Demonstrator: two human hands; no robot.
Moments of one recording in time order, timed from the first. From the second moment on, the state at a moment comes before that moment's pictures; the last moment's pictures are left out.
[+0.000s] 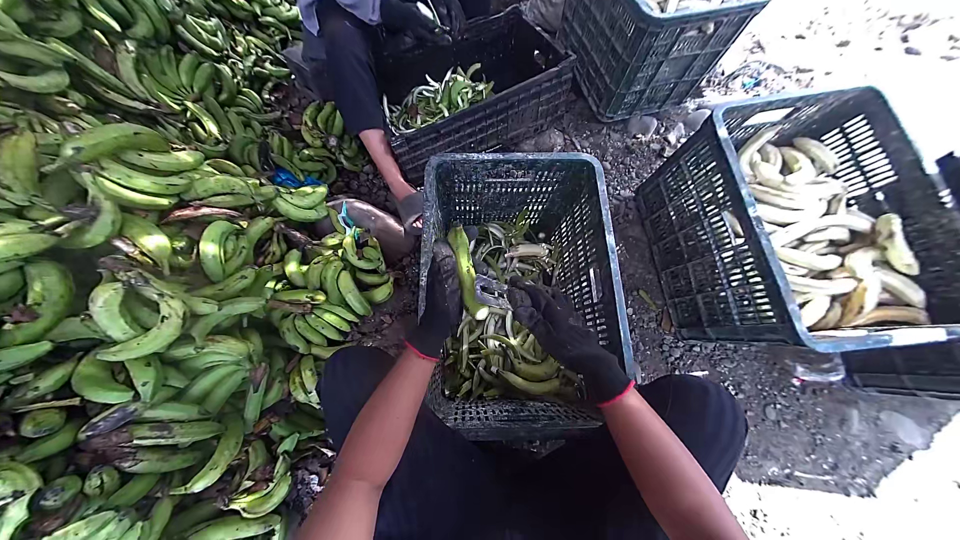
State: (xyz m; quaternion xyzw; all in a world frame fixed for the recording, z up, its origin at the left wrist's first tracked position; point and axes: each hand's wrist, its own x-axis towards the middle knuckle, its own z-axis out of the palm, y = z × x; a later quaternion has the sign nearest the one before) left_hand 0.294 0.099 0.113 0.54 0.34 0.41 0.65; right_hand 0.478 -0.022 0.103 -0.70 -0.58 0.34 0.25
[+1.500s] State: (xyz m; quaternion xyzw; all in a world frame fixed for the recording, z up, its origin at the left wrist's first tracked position) left_hand 0.320 0.062 0.097 0.54 0.36 0.31 0.69; right_hand 0.473 -0.034 0.106 -0.78 -0.44 0.25 0.37
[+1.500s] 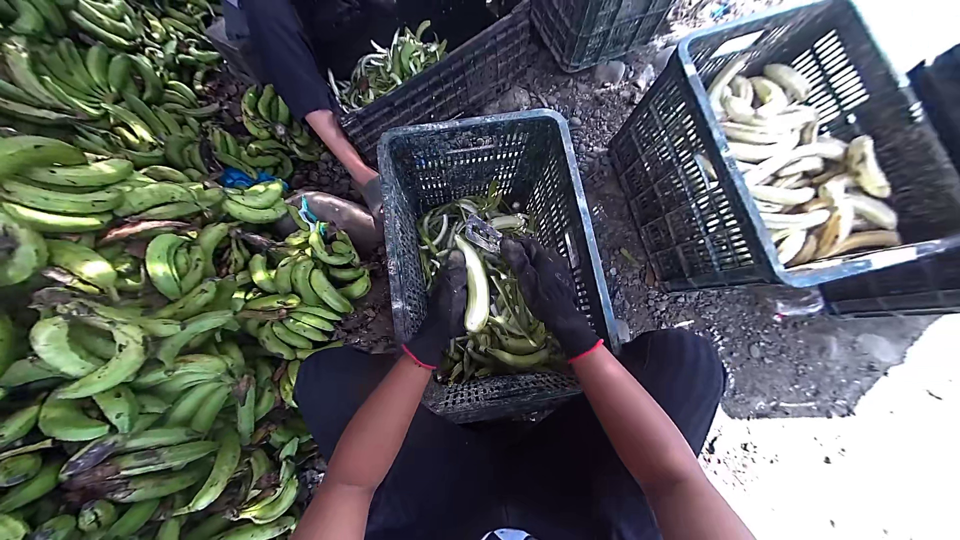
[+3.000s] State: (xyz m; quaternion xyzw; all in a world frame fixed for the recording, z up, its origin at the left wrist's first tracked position) left_hand 0.297 0.063 0.120 0.46 0.46 0.44 0.62; right_hand 0.449 -0.010 0.094 -0.79 -0.53 0.15 0.26
